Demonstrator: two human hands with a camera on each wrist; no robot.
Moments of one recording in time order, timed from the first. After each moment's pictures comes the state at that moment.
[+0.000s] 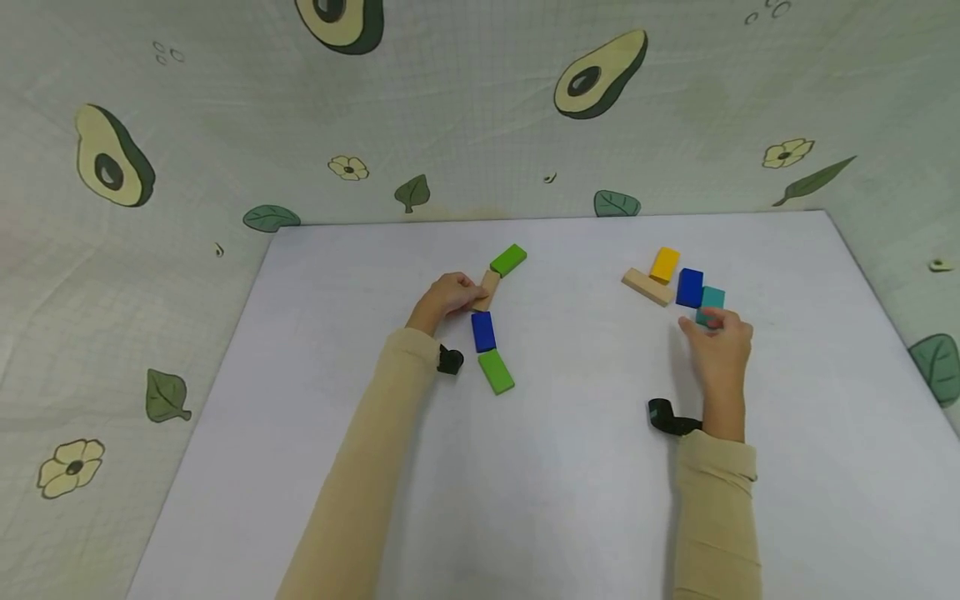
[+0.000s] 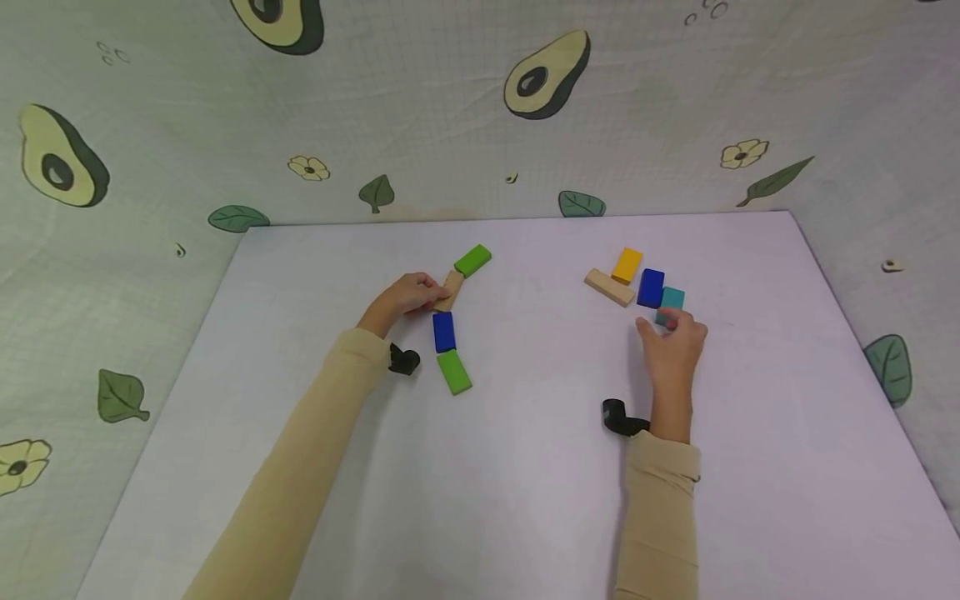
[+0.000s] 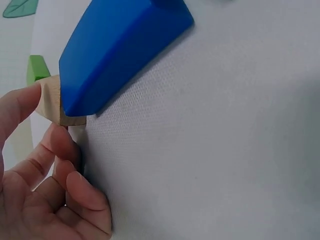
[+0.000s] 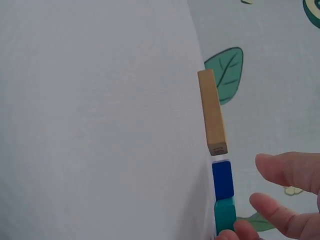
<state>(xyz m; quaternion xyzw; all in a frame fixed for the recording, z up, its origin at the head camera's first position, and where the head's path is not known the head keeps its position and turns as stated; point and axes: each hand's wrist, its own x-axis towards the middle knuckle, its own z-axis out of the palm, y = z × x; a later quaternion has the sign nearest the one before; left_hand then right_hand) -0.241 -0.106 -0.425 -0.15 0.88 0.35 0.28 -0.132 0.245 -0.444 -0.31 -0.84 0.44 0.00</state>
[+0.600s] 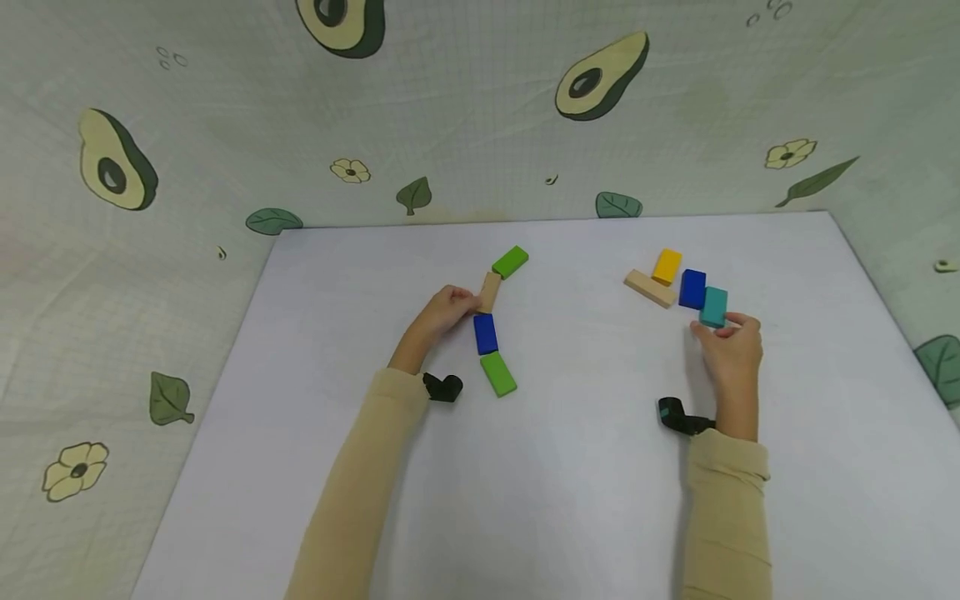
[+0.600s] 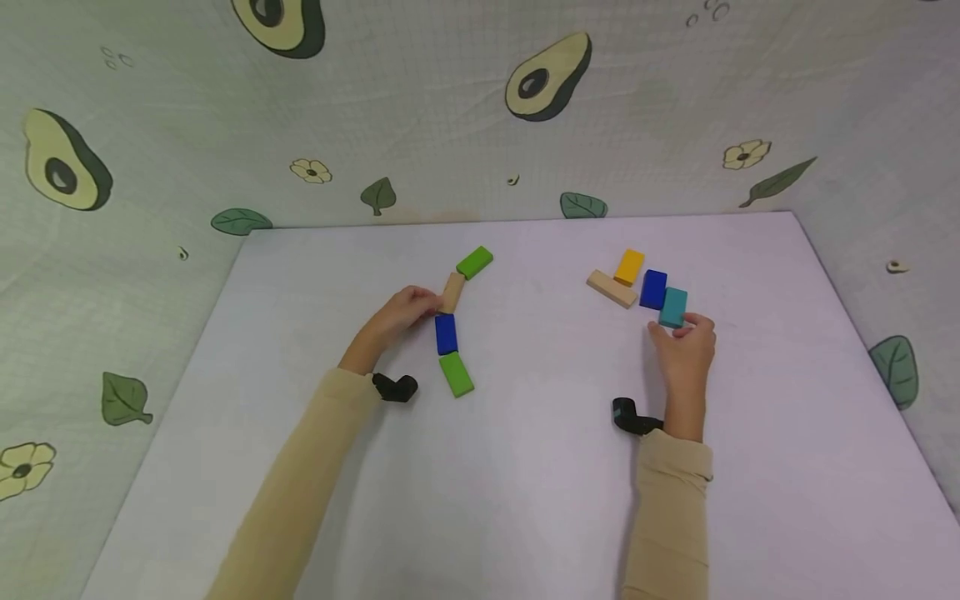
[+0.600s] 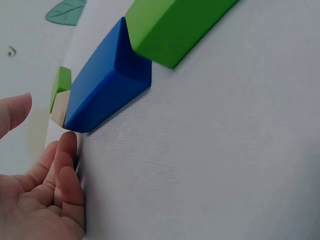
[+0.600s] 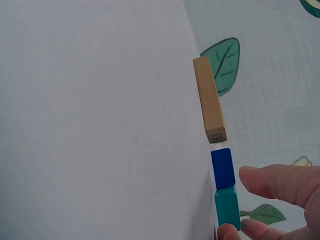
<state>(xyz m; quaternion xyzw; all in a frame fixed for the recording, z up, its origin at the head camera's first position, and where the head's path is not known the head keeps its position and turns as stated) -0.208 -0.122 -0.438 -0.12 0.82 0.50 0.23 -0.136 0.262 -0.450 -0.35 -0.83 0.43 -0.05</state>
